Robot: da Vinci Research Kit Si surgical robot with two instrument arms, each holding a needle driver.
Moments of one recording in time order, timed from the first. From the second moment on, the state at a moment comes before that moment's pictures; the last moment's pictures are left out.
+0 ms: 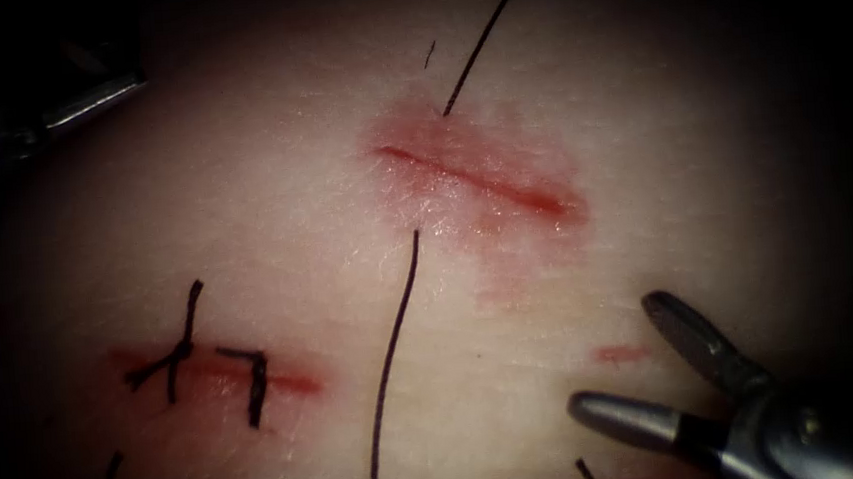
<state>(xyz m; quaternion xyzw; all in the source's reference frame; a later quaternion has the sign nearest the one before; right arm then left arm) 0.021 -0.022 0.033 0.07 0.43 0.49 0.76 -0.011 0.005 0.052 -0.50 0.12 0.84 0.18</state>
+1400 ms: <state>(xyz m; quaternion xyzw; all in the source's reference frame) 0.032 -0.018 0.046 -0.04 0.51 0.06 0.85 -0.011 0.005 0.051 -0.50 0.12 0.84 0.18</state>
